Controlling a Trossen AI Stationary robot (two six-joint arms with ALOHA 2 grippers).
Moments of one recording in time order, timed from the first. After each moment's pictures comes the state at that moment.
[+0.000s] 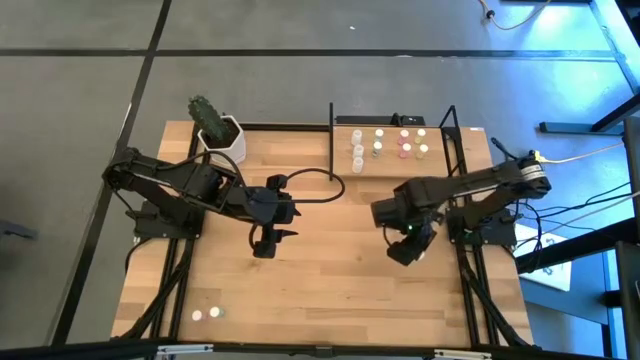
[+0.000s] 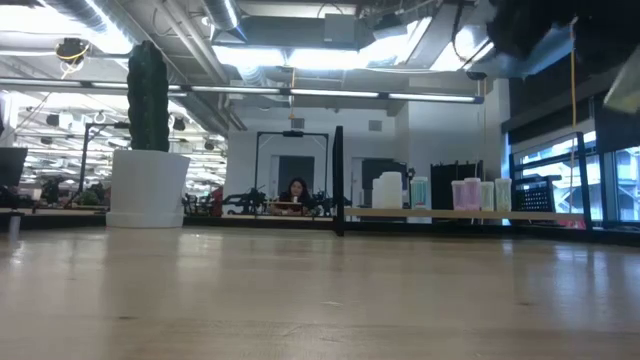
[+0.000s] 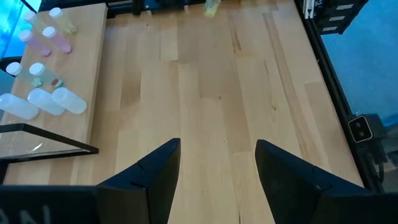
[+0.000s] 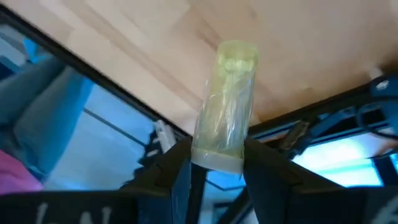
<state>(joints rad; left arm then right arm) -0.30 1.45 1.64 -0.98 -0.22 -0.13 0.19 1.53 1.30 -1.46 -0.55 0.89</state>
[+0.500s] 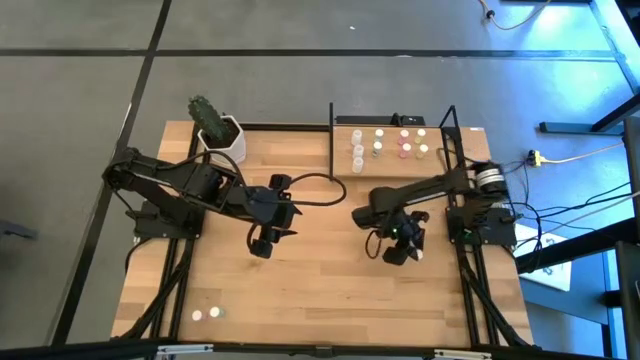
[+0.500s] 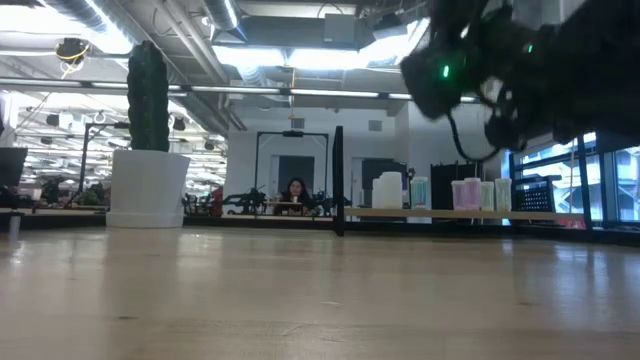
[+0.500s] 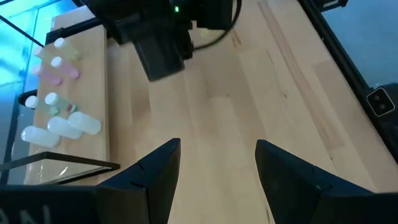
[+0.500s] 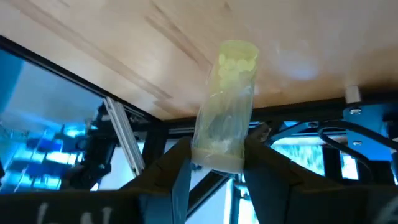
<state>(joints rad) -0.29 1.45 1.64 -0.98 -0.23 0.06 0.09 1.84 1.20 -1.51 -0.62 0.45</state>
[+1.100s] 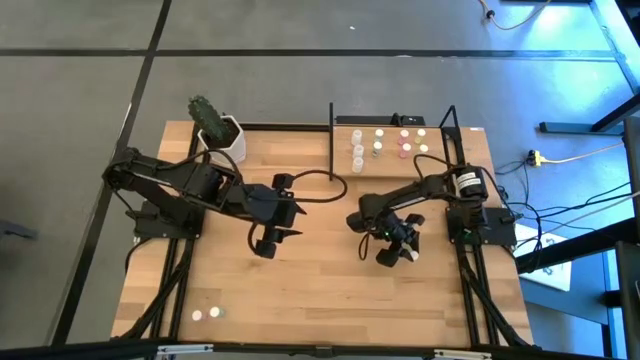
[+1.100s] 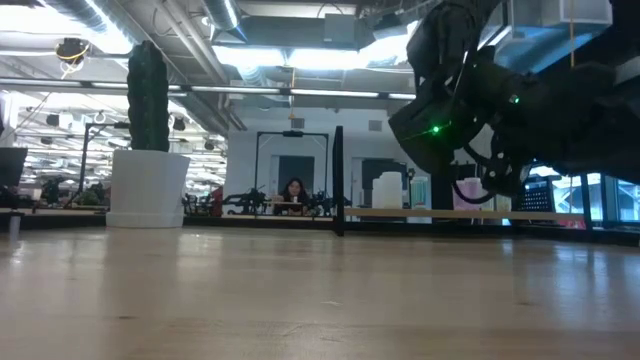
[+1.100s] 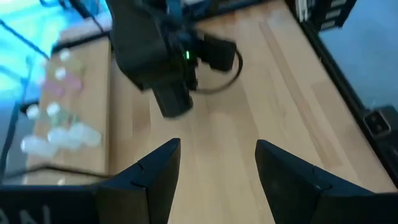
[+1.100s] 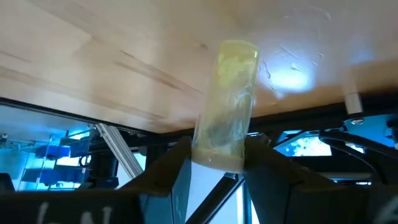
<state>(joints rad) -0.29 1.45 1.64 -0.92 -0.23 0.04 0.08 2.01 1.20 -1.46 -0.60 0.51</state>
